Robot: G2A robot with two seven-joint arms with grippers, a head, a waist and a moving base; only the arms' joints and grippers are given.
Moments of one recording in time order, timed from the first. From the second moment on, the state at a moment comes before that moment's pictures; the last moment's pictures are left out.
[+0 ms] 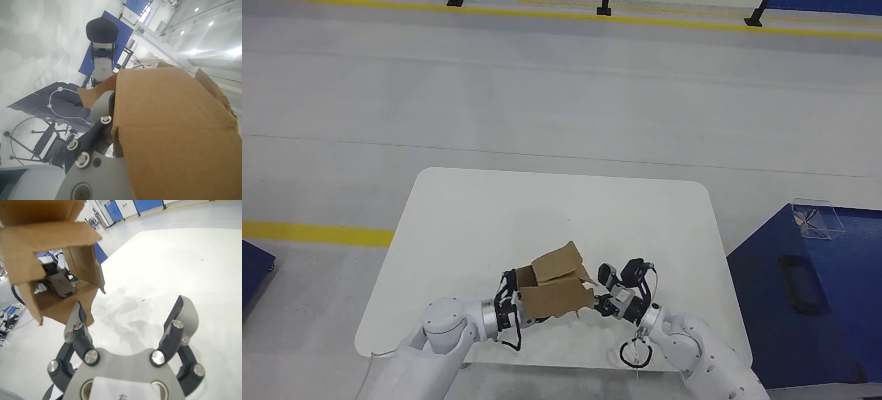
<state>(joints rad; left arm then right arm) 1.16 -1.27 -1.10 -1.33 -0.57 0.22 -0.93 -1.23 -1.12 1.05 -1.30 -0.76 -0.65 -0.04</state>
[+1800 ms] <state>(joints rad) 1.24 -1.25 -1.10 -1.41 -0.40 -0.08 -0.87 -1.15 -1.14 1.08 -1.32 -0.85 -0.58 0.02</state>
